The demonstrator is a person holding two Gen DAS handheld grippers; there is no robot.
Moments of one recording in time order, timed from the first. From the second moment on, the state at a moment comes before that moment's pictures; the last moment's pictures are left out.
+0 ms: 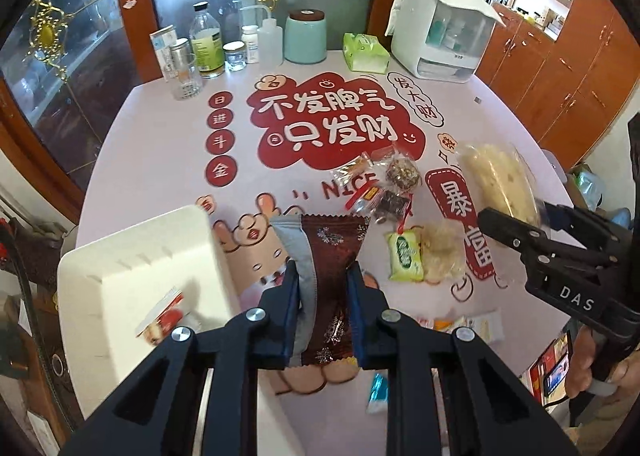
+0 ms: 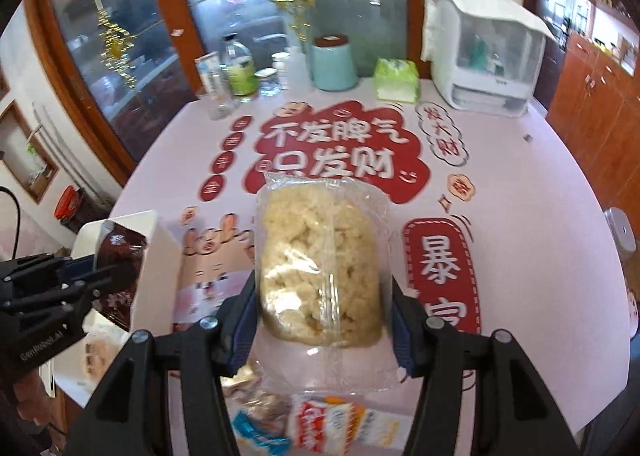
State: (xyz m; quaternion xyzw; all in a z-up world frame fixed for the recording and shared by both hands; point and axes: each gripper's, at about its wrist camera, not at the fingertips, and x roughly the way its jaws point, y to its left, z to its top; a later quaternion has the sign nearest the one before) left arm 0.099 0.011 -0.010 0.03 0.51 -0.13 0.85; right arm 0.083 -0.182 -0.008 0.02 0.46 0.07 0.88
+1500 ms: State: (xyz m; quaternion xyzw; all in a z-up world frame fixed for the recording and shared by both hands) left arm 0.008 0.211 -0.056 -0.06 0.51 0.08 0.86; right arm 0.016 0.059 -0.041 -0.10 0.56 0.32 0.76
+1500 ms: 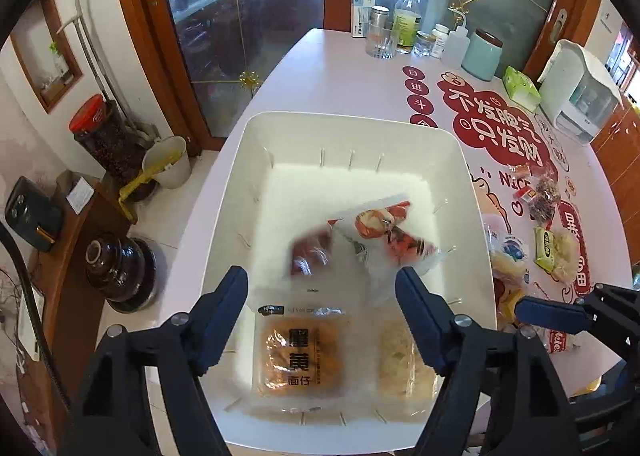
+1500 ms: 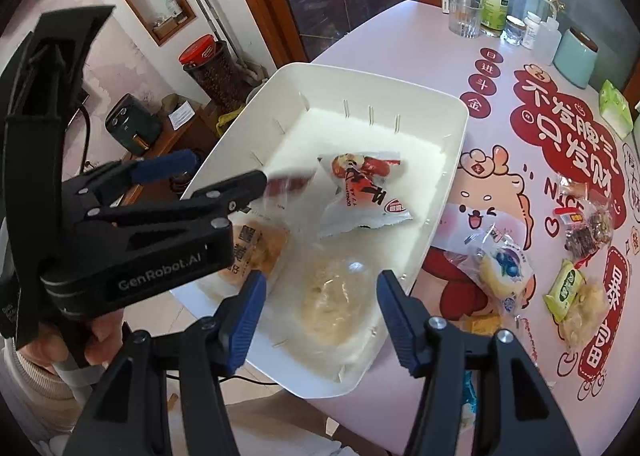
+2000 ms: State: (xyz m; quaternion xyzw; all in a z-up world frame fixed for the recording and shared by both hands) left arm 0.018 0.194 -0.055 -0.06 0.52 0.05 0.85; right arm 0.013 0.051 -0.043 -0.09 0.56 0.30 0.76
